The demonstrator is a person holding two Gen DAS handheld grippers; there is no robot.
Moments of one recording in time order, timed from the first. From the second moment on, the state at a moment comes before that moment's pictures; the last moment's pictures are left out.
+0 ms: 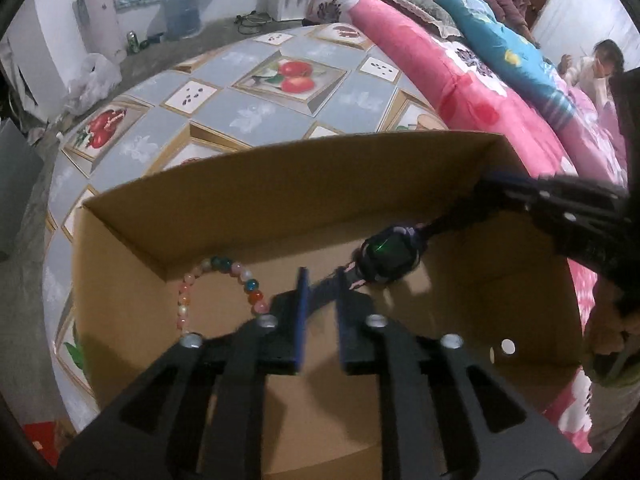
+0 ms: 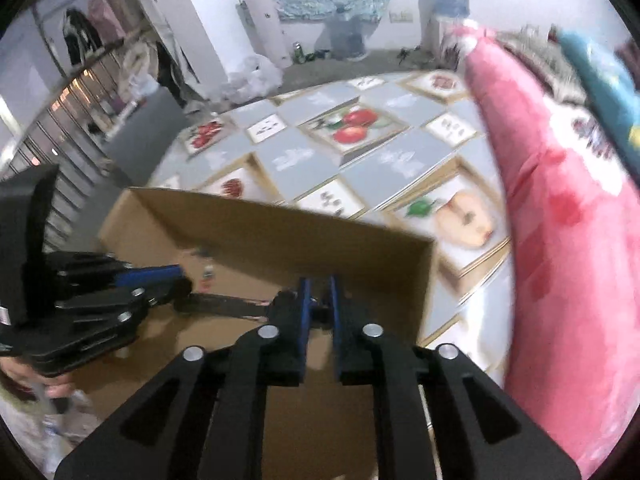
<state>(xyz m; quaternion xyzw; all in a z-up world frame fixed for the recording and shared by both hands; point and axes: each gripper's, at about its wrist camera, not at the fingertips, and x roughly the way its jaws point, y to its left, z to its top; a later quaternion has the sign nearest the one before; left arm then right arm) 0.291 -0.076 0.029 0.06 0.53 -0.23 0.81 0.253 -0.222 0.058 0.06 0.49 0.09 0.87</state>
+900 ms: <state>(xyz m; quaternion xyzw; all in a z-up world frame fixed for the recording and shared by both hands) 0.056 0.040 0.066 0.01 0.36 -0.23 0.91 -0.023 -0.236 0.050 0.09 0.39 0.09 0.91</state>
